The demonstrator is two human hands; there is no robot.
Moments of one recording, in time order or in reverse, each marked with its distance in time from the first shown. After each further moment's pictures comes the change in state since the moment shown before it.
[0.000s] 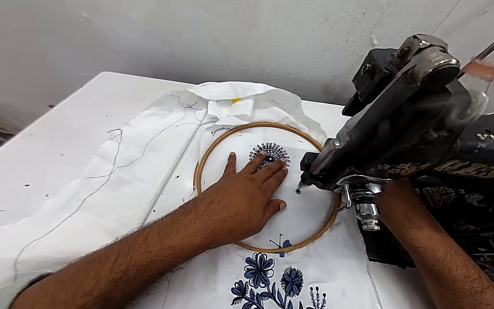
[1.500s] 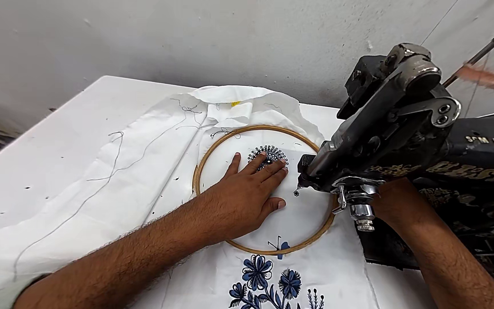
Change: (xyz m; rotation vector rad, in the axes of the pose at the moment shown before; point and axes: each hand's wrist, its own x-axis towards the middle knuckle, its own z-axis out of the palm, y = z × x) left_hand 0.005 -0.006 0.008 -0.029 0.063 0.043; right_hand 0.008 -0.015 -0.015 -0.083 -0.104 0.079
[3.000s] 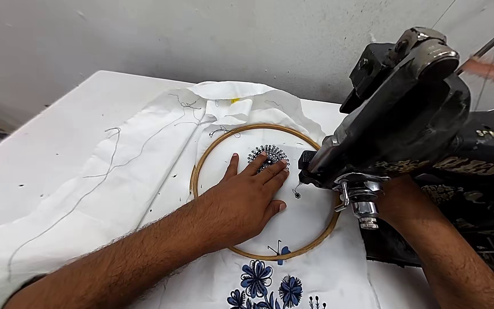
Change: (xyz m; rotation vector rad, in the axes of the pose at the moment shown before) left_hand -0.004 0.010 -0.004 0.012 -0.048 -0.016; right_hand -0.001 -0.005 -0.002 0.011 -0.055 0.044
